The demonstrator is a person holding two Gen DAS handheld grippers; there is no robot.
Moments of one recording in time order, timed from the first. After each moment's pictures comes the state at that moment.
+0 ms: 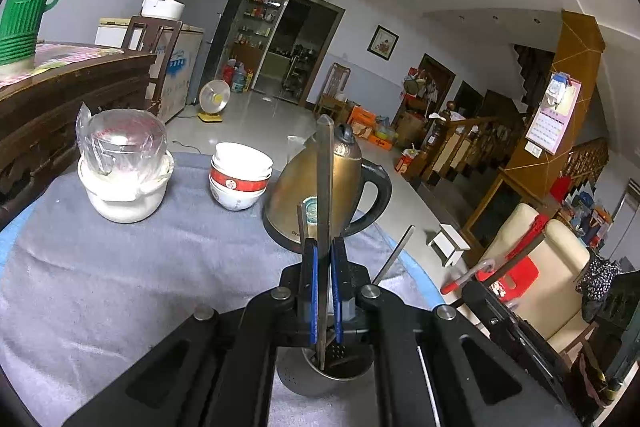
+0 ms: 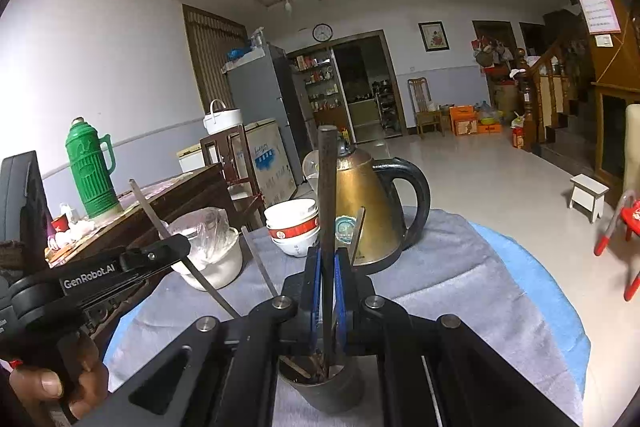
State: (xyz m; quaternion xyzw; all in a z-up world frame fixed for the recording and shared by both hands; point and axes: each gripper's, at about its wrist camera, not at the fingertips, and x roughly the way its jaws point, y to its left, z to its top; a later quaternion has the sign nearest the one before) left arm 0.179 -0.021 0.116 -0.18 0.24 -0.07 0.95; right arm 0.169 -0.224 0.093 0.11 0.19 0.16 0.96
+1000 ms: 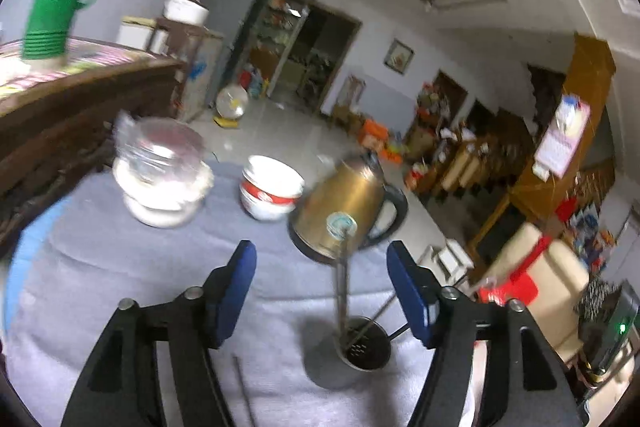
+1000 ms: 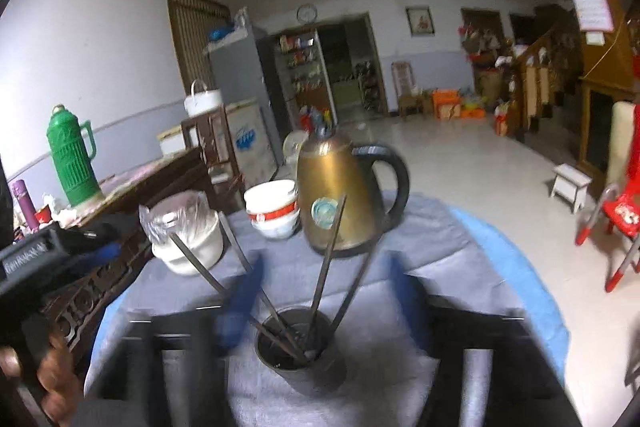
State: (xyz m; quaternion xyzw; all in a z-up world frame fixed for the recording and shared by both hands) left arm 0.124 0.038 0.139 -0.22 0.21 -0.03 0.95; right arm 0.146 -0.235 0.106 0.09 0.20 0.13 0.97
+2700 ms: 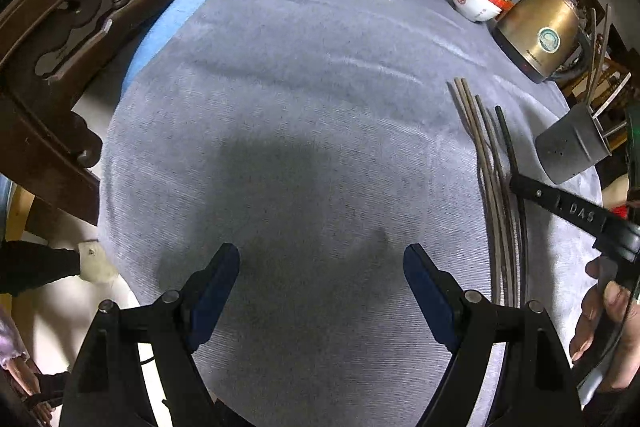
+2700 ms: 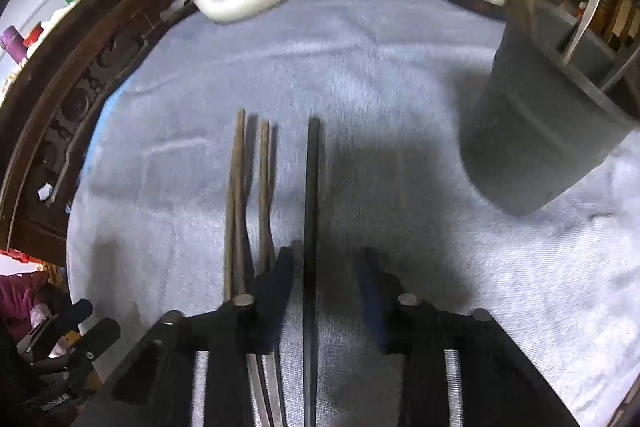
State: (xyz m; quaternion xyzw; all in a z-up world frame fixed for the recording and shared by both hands) left arm 0.026 0.120 -0.065 -0.20 0.52 0.13 0.82; right arm 0.174 -0.057 -0.068 -0.03 0.55 0.23 0.81
